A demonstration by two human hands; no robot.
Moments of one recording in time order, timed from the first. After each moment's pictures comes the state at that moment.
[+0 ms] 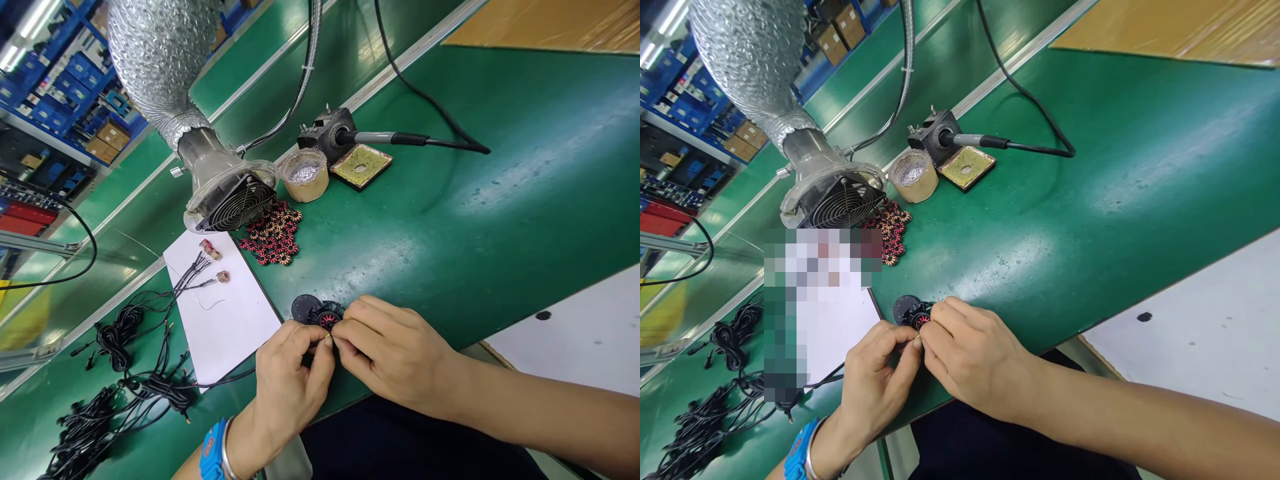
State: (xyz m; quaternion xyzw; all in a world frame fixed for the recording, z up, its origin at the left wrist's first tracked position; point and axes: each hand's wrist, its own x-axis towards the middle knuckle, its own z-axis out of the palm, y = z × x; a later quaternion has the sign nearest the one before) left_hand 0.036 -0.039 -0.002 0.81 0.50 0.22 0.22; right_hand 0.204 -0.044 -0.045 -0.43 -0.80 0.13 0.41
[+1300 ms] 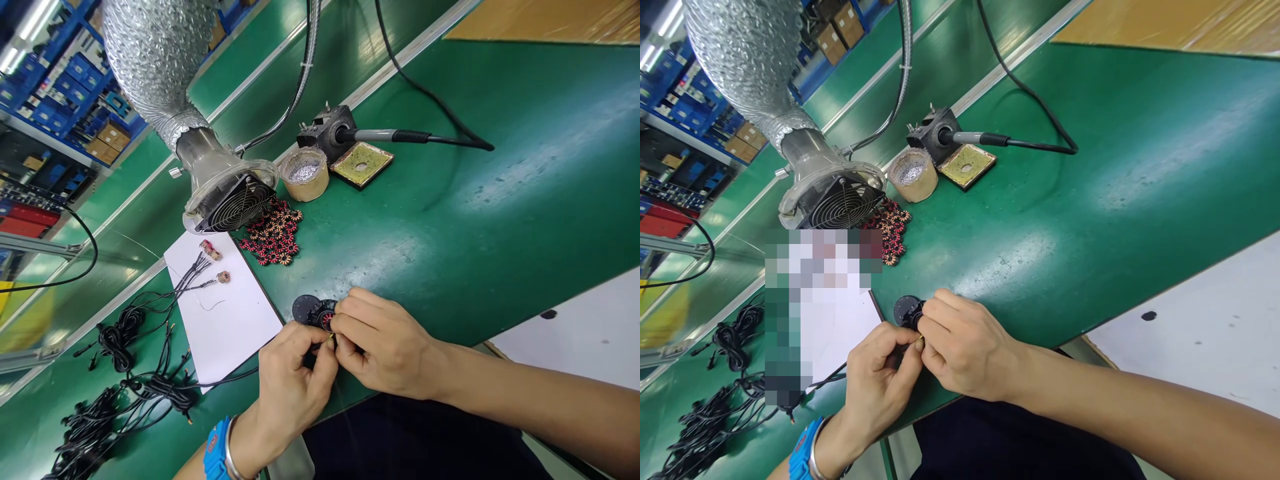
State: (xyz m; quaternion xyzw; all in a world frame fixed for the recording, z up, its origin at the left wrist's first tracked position) left_hand 0.037 -0.039 -0.005 0.80 0.50 0.23 0.24; right_hand 0.196 -0.031 -0.058 -0.40 -0.79 0.11 0.46
